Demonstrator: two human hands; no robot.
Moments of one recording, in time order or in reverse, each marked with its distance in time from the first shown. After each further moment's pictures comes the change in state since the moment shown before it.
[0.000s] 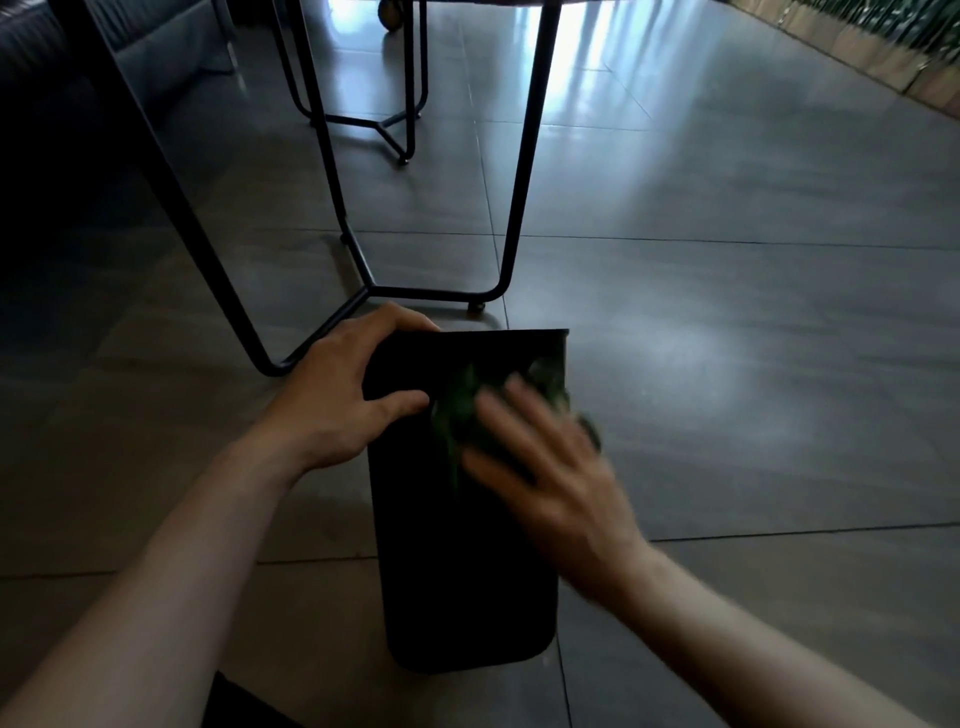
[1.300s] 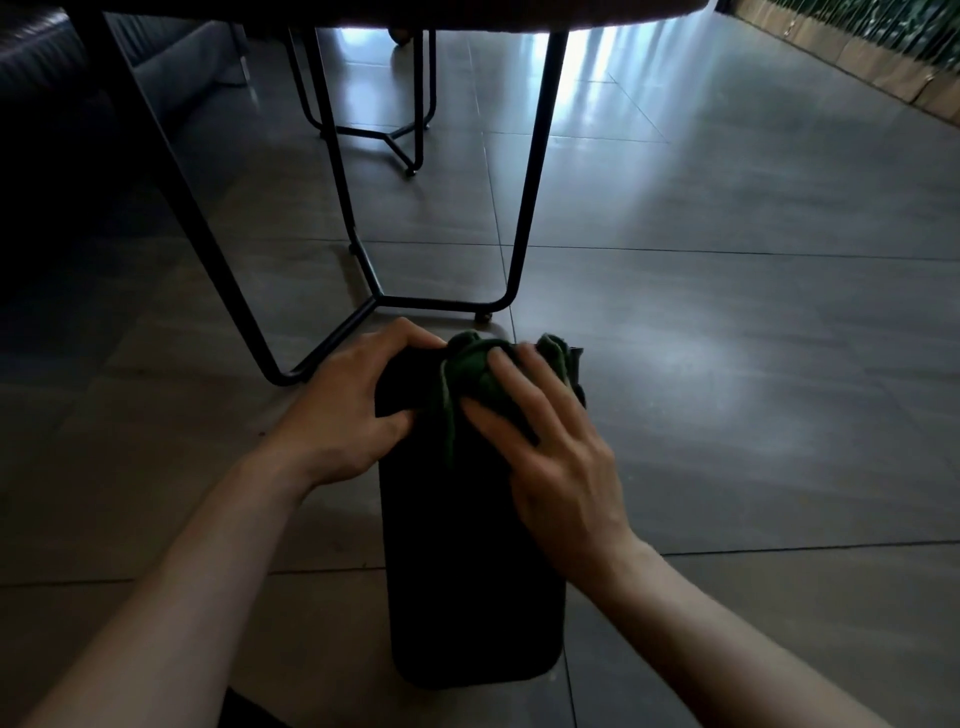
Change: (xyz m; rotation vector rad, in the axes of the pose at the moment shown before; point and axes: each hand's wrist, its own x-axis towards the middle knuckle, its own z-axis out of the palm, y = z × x) left_hand 0.000 0.002 -0.001 -0.032 -0.015 0.041; right_hand 0.044 -0.008 -0.004 0.048 0.091 0.212
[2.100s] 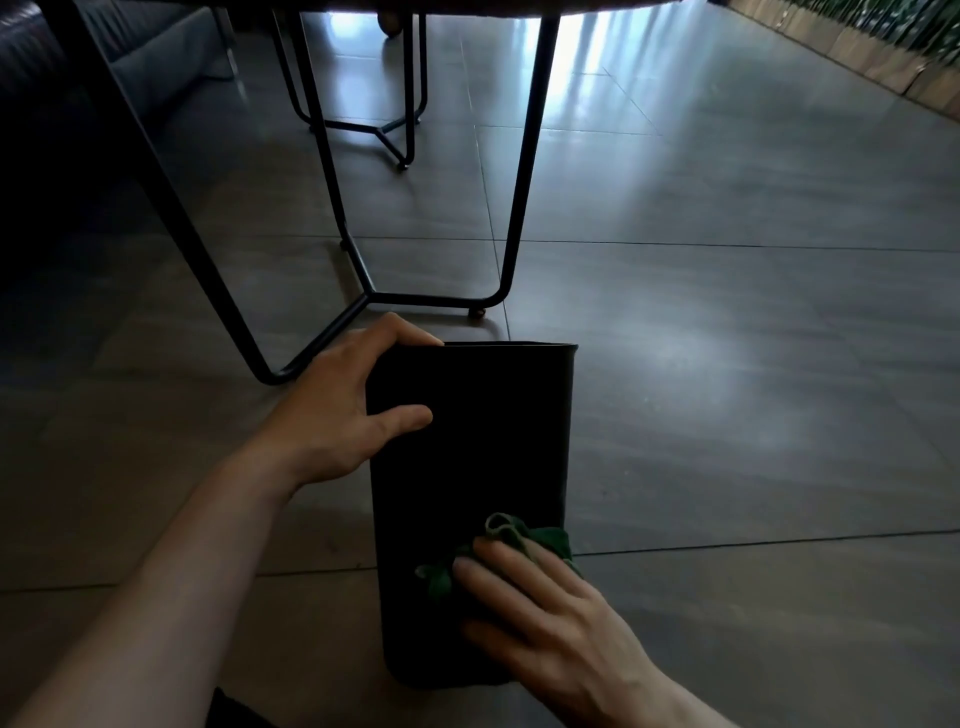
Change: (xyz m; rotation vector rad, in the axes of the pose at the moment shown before) left_hand 0.001 -0.005 0.001 -0.006 -0.016 -0.045; right_hand -0.102 -0.027 -0.015 0.023 -0.226 -0.308
